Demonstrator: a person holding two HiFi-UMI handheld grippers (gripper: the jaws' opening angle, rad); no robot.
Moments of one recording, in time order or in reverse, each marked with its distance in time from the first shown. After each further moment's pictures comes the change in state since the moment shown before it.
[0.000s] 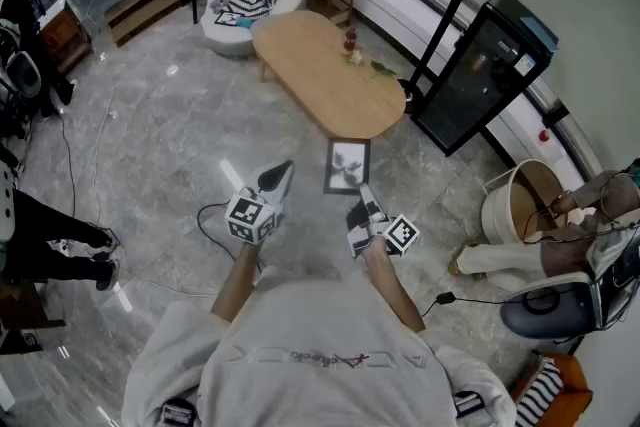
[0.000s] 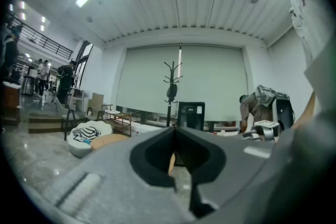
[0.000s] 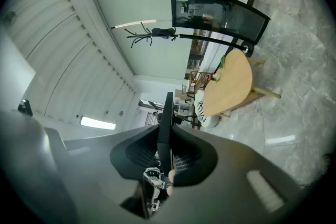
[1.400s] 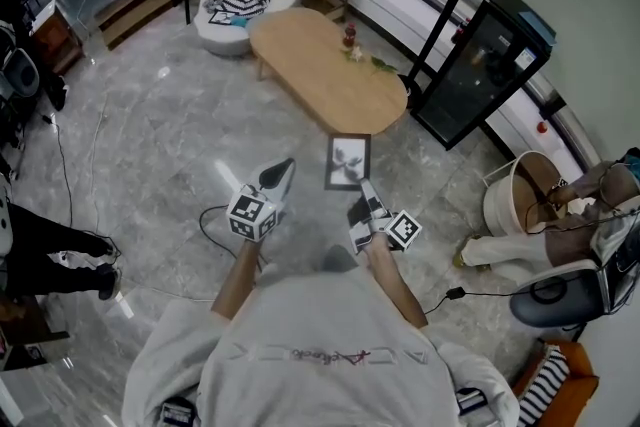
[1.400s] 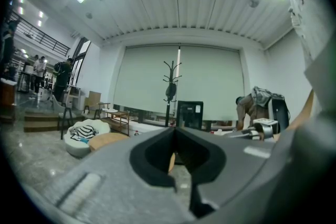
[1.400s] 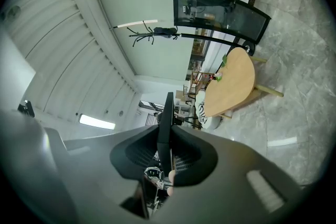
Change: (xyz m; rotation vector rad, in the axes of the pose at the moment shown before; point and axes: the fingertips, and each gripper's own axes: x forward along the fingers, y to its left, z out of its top) left arm -0.015 0.048 -0.011 -0.006 0.009 -0.046; right arm 0.030 -0.009 -0.034 -0.045 -0.013 -0.022
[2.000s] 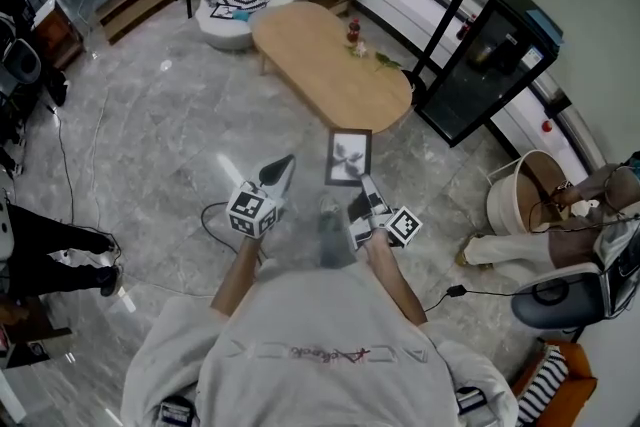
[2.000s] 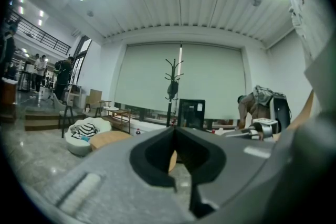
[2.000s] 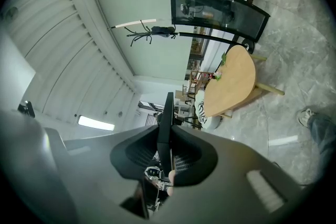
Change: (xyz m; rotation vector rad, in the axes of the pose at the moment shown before) left arm 0.008 0.017 -0.009 -0.008 0.017 0.009; right arm 0.019 -0.011 0.000 0.010 0.000 0.004
